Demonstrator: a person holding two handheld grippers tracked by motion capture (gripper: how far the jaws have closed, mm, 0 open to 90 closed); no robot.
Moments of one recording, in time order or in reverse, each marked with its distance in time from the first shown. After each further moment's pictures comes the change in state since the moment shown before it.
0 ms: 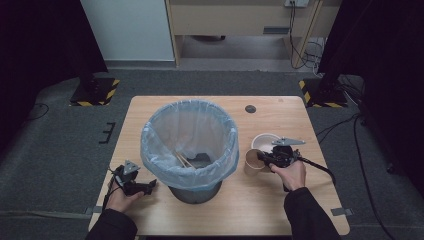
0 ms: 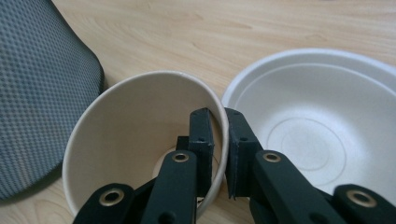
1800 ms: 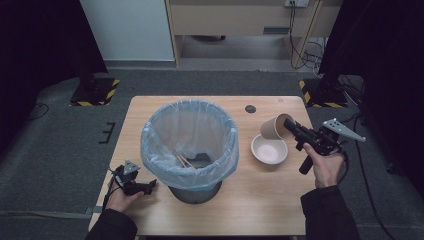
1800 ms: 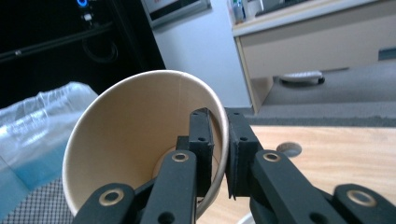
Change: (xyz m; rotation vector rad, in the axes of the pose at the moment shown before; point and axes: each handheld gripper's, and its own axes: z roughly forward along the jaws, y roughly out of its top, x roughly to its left) left arm 0.000 0.000 0.000 -0.002 -0.001 -0.001; right arm -0.013 0.056 -0.111 -0.546 0.053 0.131
